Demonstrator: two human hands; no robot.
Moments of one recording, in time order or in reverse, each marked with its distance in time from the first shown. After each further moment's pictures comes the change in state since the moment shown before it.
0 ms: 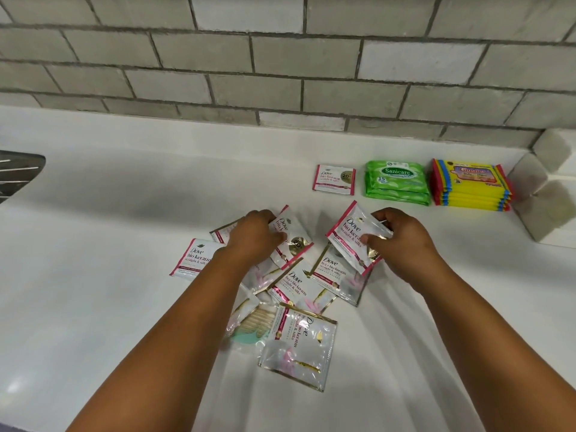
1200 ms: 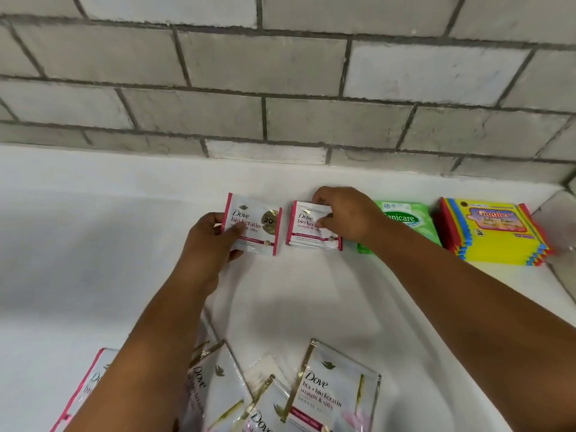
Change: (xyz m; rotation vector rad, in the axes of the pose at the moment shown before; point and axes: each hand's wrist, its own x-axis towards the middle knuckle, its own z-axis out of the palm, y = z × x) left_hand 0.152 0.006 0.012 -1.069 0.110 -0.228; right_hand 0.251 0.009 0.036 -0.663 -0.144 -0.337
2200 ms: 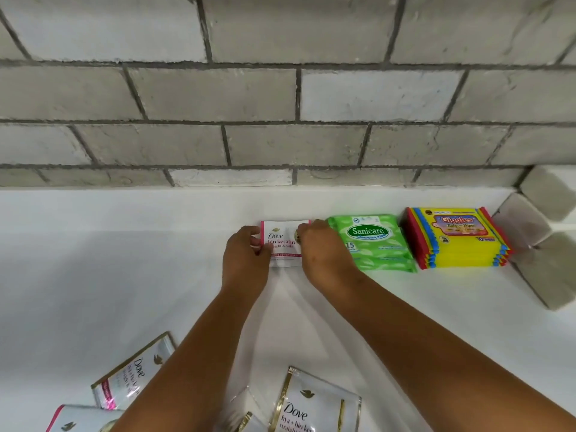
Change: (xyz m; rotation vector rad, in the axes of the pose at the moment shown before) left_hand 0.013 -0.022 0.090 0.566 0.011 0.292; right_hand -0.042 -0.030 0.008 -0.120 0.108 0.135
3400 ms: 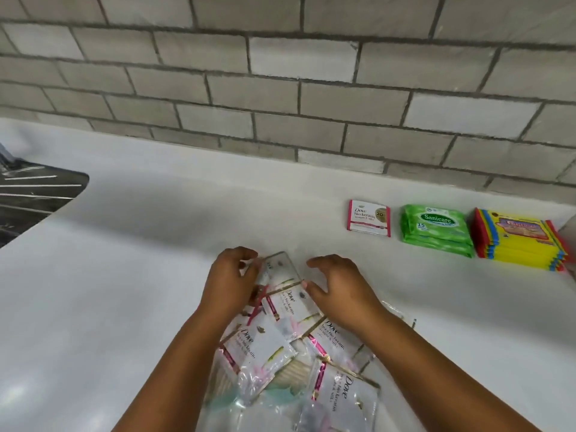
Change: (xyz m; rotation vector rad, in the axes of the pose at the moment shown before) left_hand -0.175 -0.068 -0.204 0.171 0.163 -0.020; right_hand -0.160 -0.129 -0.008 0.343 -0.152 -0.185
